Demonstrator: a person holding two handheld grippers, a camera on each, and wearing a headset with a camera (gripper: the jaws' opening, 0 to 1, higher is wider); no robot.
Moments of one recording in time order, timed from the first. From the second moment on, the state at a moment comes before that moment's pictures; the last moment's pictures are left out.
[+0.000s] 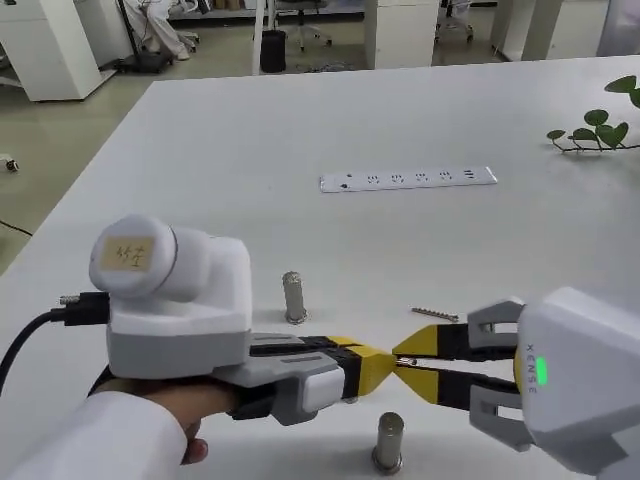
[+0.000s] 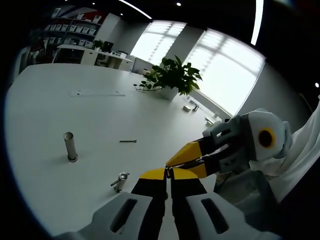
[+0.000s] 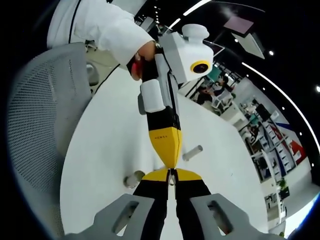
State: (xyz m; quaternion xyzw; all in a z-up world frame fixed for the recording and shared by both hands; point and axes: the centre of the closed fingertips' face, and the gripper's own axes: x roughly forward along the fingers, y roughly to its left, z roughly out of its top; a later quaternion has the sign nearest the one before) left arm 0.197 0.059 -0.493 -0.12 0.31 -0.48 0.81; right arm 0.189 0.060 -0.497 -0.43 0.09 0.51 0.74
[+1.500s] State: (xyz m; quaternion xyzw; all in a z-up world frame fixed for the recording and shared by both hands) left arm 0.186 0.051 -0.466 0.07 0.15 -0.58 0.80; right arm 0.177 0.030 -0.491 -0.16 0.27 0.62 0.72
